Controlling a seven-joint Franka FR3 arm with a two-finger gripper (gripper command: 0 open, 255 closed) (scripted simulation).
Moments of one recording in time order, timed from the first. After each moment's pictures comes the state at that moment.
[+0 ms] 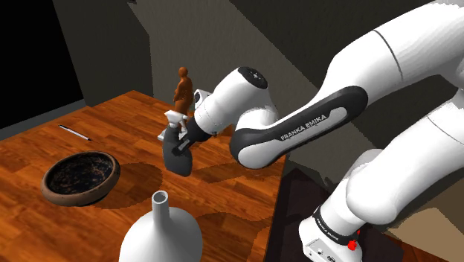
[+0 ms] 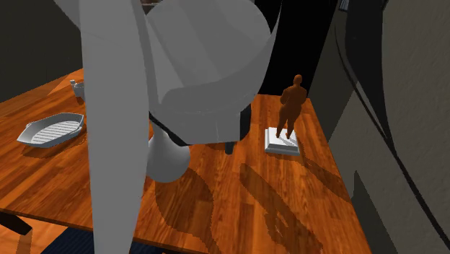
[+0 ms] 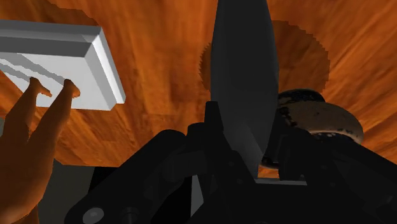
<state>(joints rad) 0.13 -0.19 0.51 -2.59 -0.01 2.96 0.20</state>
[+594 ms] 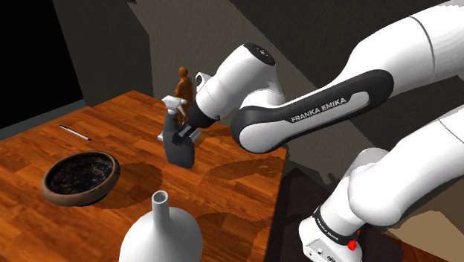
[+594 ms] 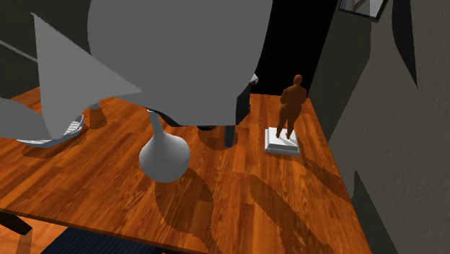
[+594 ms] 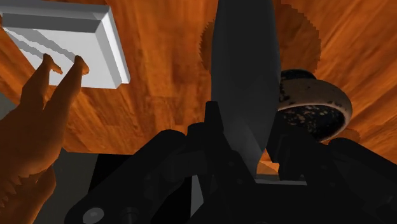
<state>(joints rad) 0.20 -0.28 0.44 -2.54 0.08 2.82 0.12</state>
